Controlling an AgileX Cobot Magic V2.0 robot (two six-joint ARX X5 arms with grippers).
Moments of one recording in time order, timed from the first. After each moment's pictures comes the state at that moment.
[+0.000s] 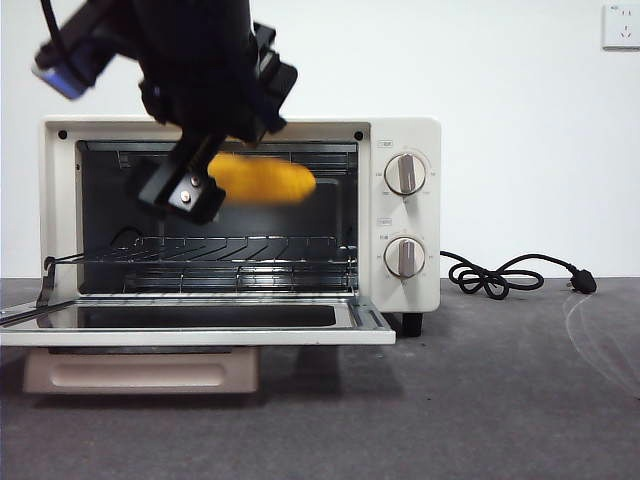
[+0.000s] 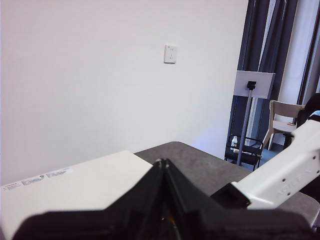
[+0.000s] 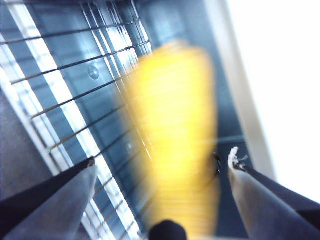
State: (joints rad) left arm -0.82 0.37 1.22 -0.75 -0.11 -0.08; right arm 1.11 1.91 1.38 -0.15 0.90 -0.60
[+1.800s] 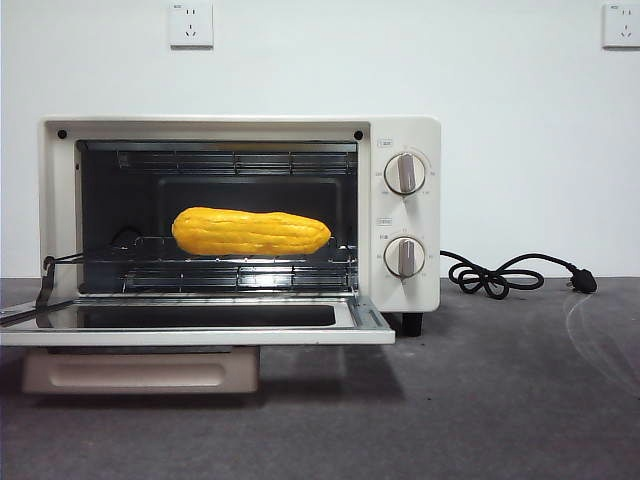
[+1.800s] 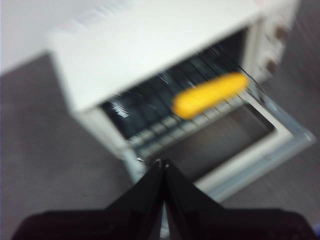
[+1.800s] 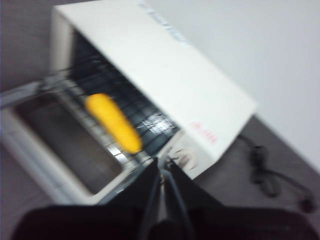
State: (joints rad) left arm -0.82 0.84 1.22 -1.08 -0.41 -0.06; right arm 1.26 1.08 1.38 -0.90 0.68 -0.09
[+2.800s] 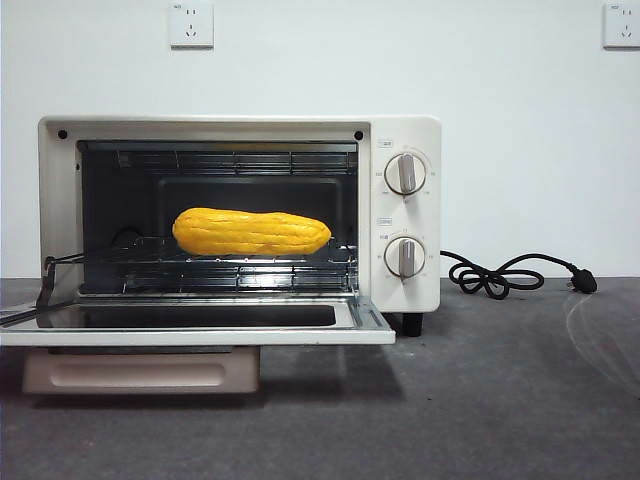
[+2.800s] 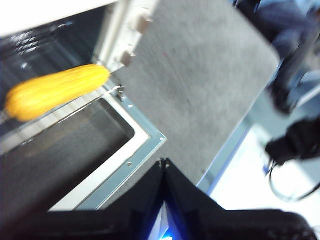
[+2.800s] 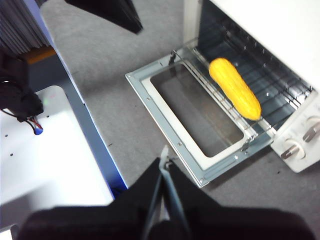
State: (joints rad) left arm -0.17 1.02 1.09 -0.92 0.77 0.11; right arm 0.95 1.03 1.38 -1.02 -0.09 -0.06
